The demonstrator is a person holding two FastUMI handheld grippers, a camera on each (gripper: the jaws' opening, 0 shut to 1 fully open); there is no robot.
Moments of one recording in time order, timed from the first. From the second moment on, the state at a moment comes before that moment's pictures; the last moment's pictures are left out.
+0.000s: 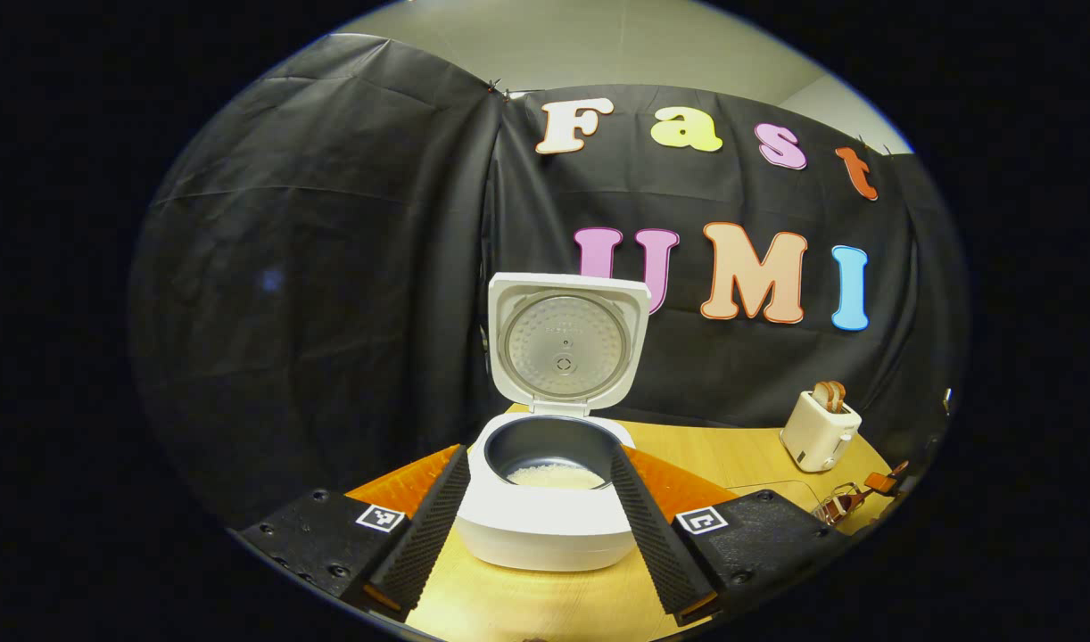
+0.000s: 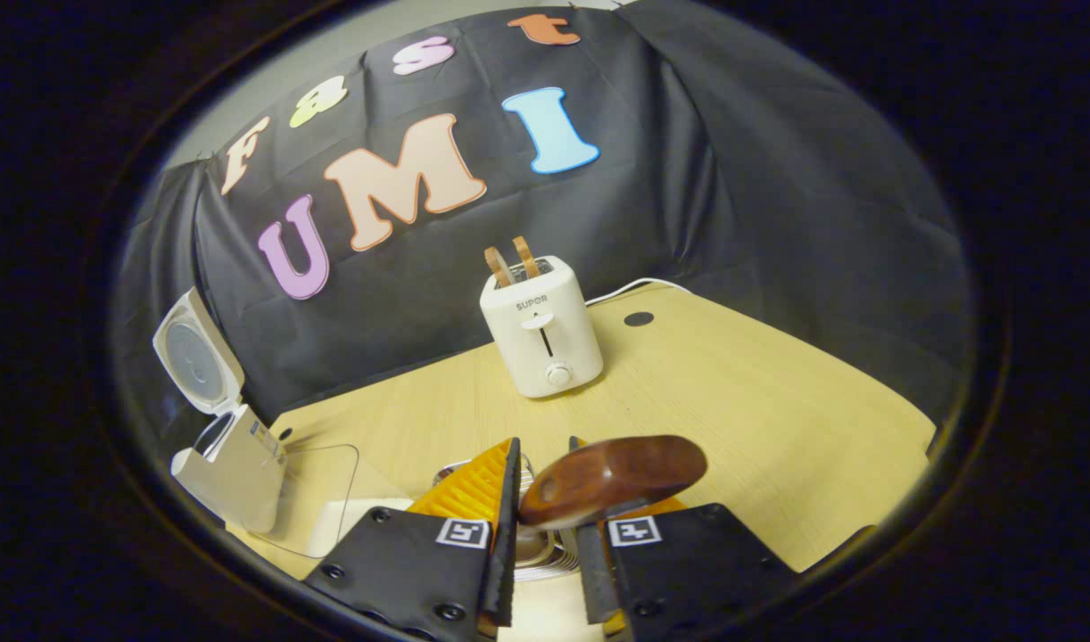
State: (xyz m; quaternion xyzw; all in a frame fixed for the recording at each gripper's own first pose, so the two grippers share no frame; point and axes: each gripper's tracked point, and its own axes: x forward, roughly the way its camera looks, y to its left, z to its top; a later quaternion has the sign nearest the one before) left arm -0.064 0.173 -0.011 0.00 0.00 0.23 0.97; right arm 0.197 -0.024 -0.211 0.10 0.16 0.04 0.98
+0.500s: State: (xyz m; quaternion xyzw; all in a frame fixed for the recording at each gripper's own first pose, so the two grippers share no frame) left arm -0.062 0.168 -0.020 -0.01 0.01 0.22 0.98; right arm 0.198 -0.012 -0.208 0.11 0.19 0.04 0.97
